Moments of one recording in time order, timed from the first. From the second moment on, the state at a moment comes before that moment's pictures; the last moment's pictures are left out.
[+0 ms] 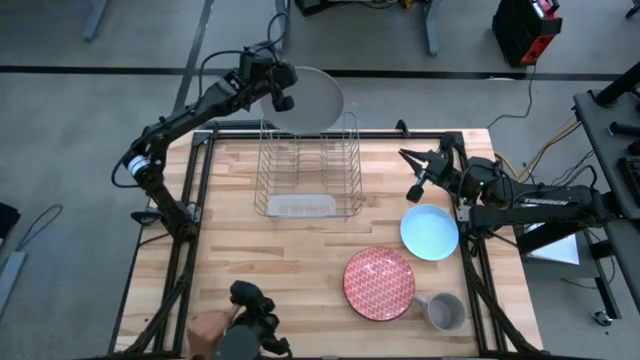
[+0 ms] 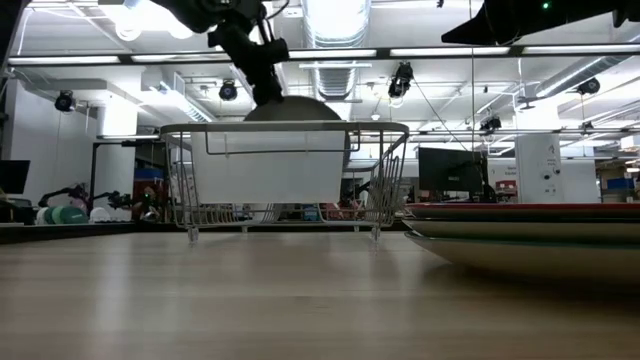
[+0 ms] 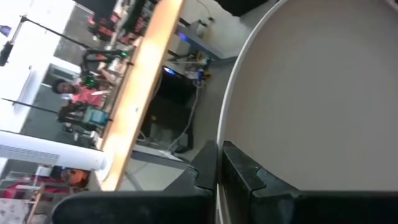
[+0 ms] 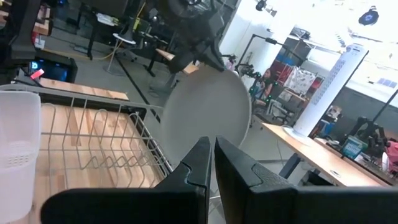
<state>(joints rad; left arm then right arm) 0.76 1.68 1.60 -0.30 -0.27 0.90 -0.13 0.66 0.52 0.17 0.45 -0.45</state>
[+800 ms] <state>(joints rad) 0.76 1.68 1.51 -0.33 -0.22 0.74 -0.13 0.66 0.52 0.14 0.45 -0.43</state>
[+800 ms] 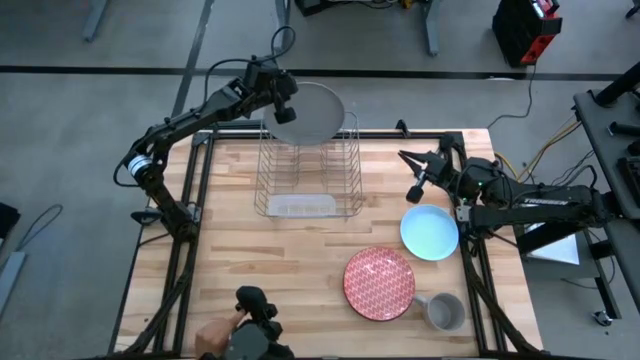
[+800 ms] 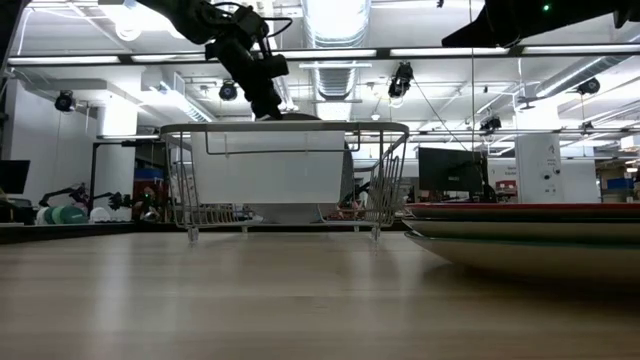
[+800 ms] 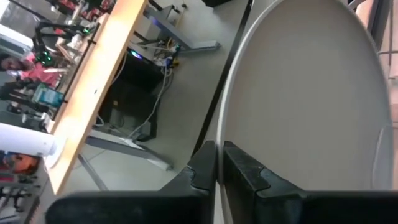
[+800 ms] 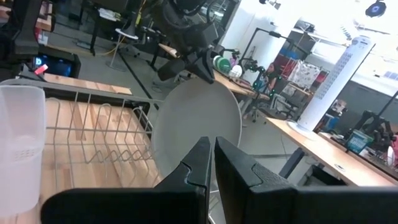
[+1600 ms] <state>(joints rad) 0.74 1.64 1.63 -0.59 -0.29 0.63 -0.13 0.66 0.52 0.13 0.45 -0.41</state>
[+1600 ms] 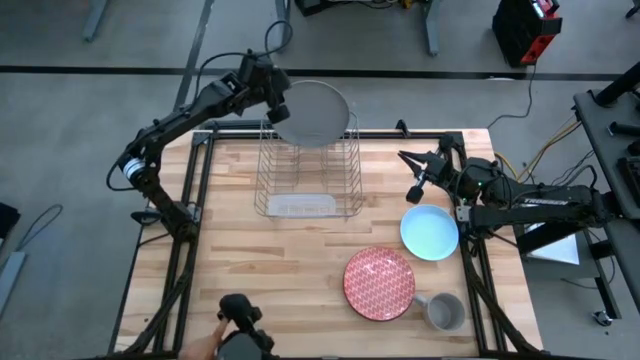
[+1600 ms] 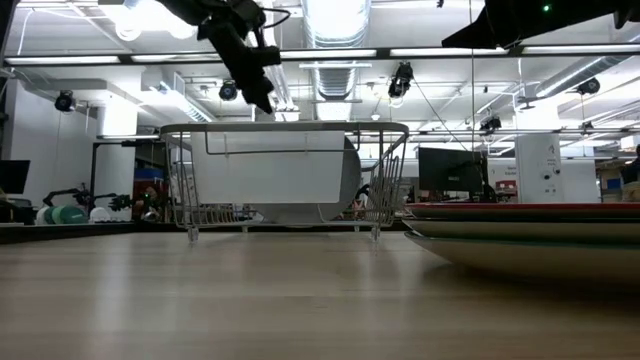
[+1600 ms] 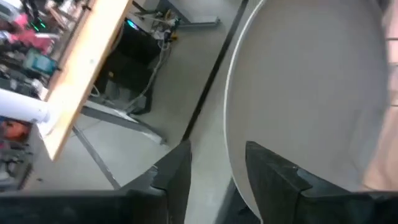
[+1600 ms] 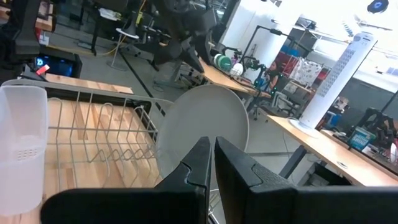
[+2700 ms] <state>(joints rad) -0.23 1.57 1.28 -0.45 -0.07 0.21 -0.13 0.67 0.53 -0.23 -0.02 0.19</state>
